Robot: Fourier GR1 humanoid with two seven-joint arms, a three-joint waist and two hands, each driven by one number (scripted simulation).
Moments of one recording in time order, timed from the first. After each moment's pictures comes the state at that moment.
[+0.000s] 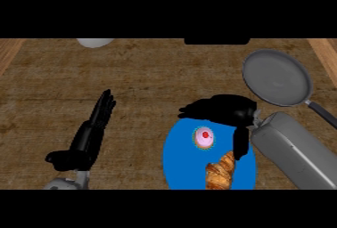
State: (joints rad) left arm -0.06 0.21 -0.29 -1.55 0.18 0.19 -0.15; right arm -0.65 -0.45 0.59 -1.35 0.51 0.64 -0.25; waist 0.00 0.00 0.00
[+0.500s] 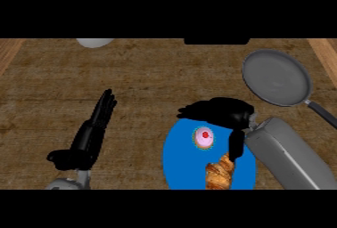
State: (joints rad) left arm -0.05 0.17 -0.26 -1.56 0.13 0.16 -0.12; right arm -0.58 -0.36 0.49 -1.34 0.64 0.68 -0.26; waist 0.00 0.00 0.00
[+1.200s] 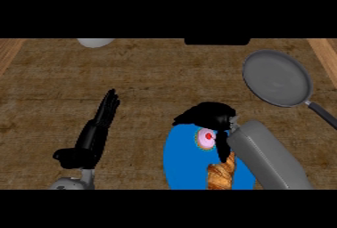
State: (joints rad) left arm -0.06 0.12 -0.23 -1.54 0.08 0.12 -0.12; right arm -0.59 -0.22 0.48 -1.14 0.85 0.63 -0.34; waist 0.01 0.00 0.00
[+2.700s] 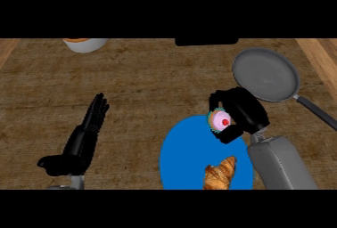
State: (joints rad) left arm 0.01 0.12 -0.16 -1.59 0.06 0.09 -0.12; right arm -0.36 -0.14 0.18 -1.41 1.03 0.15 -0.11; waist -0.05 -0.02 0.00
